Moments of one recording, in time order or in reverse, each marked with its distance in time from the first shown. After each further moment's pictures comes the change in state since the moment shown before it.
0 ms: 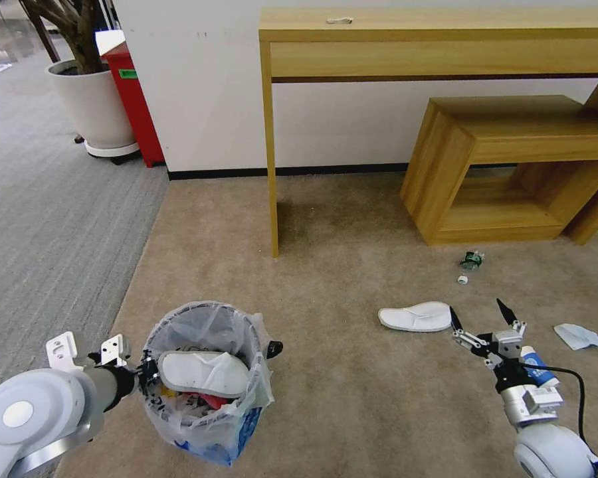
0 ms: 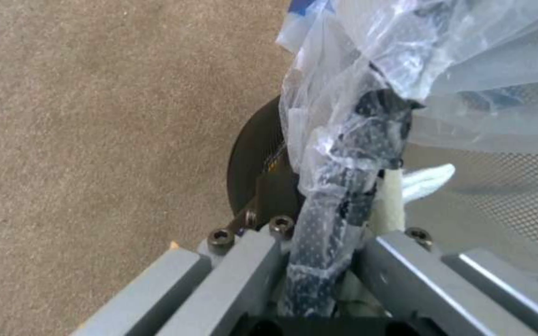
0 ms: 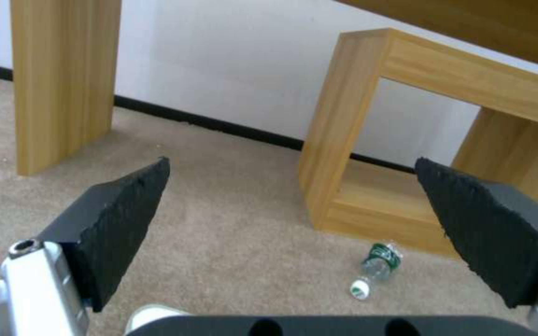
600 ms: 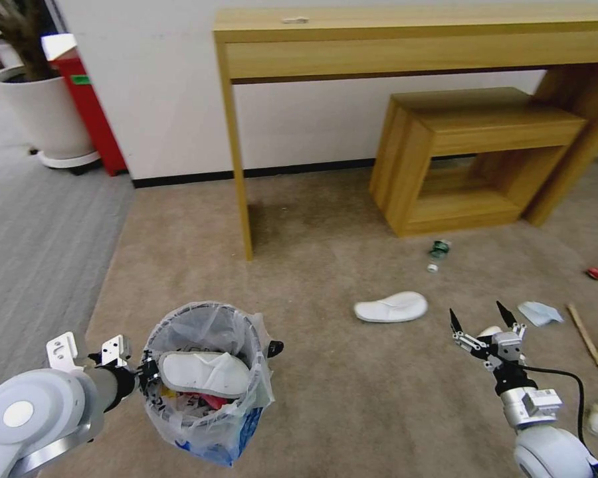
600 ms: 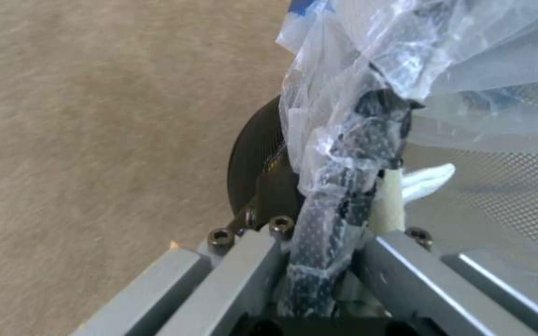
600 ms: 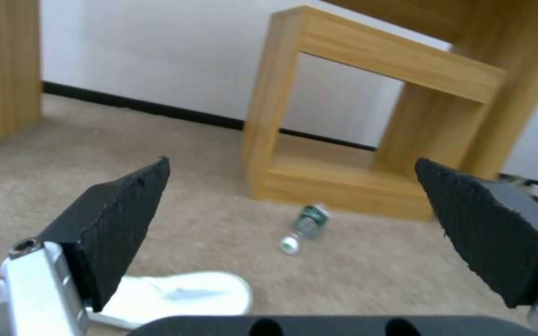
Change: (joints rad) left arm -0.001 -0.003 -0.001 0.002 -0.003 -0.001 0.002; right arm 0.008 0.008 -0.010 -0.009 0.003 0.009 -0.009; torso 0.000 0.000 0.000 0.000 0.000
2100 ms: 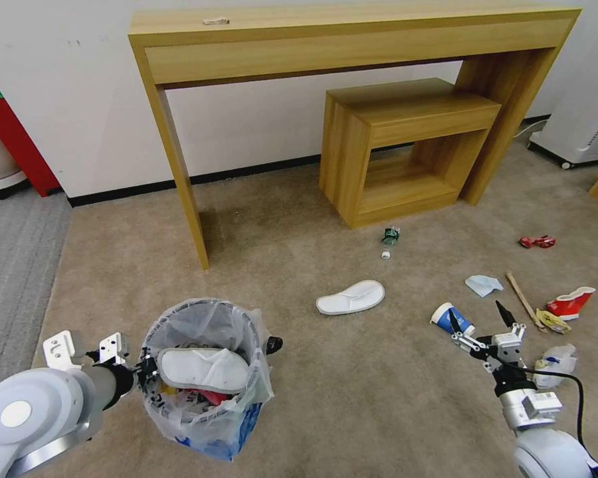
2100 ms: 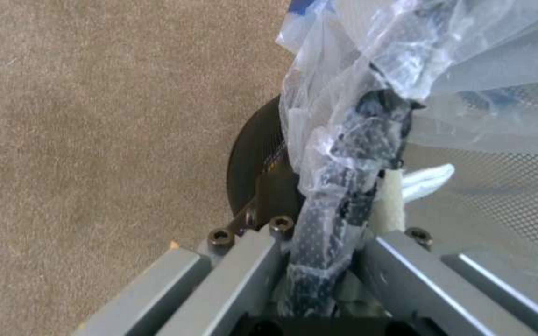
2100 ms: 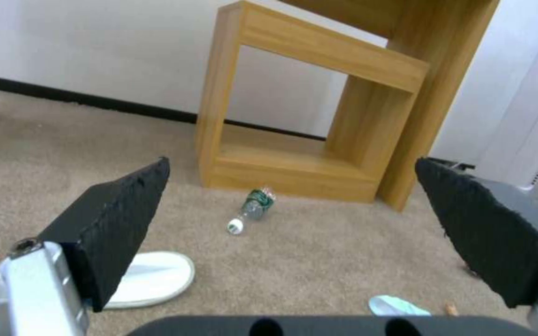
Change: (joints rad) left arm 0.001 0.006 -0.007 -0.008 0.005 -0.016 0.006; right arm -0.017 0.017 0.022 0.010 -0.026 0.012 -0.004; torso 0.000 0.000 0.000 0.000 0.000
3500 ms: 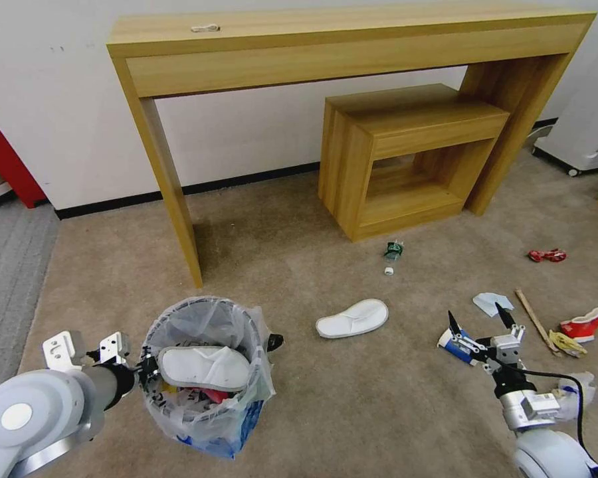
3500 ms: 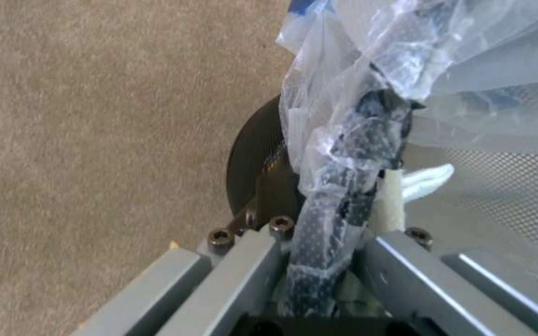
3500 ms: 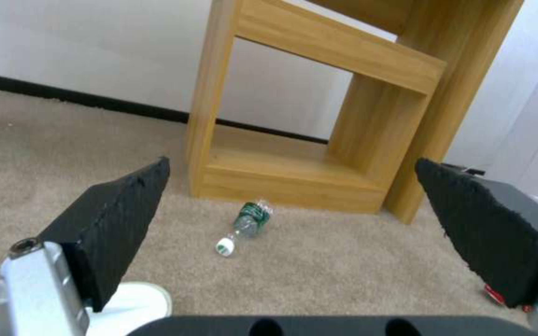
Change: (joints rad) left arm 0.002 -0.012 0.000 -0.007 0.018 -0.006 0.008; right arm 0.008 -0.002 -0.013 -0.020 -0.017 0.005 0.005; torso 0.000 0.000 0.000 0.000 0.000
